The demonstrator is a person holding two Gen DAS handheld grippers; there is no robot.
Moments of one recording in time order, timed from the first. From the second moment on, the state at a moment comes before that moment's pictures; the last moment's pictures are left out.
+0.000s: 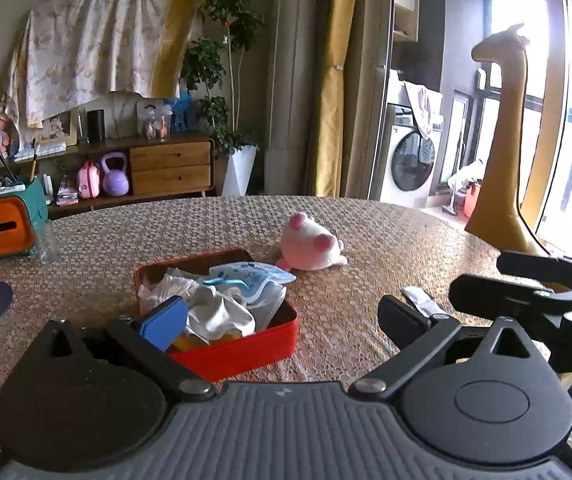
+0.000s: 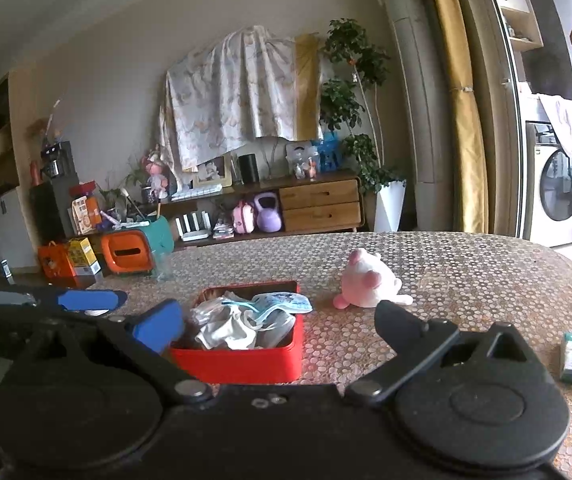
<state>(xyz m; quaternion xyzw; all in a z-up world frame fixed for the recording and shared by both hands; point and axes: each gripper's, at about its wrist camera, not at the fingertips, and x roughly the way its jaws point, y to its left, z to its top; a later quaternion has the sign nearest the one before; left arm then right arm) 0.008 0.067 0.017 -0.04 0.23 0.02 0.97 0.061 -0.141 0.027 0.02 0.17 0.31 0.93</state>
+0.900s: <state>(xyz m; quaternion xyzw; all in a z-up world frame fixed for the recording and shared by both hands) 0.004 0.064 0.025 -0.04 0.21 0.01 0.98 0.066 -0.144 0.024 0.04 0.18 0.30 0.94</state>
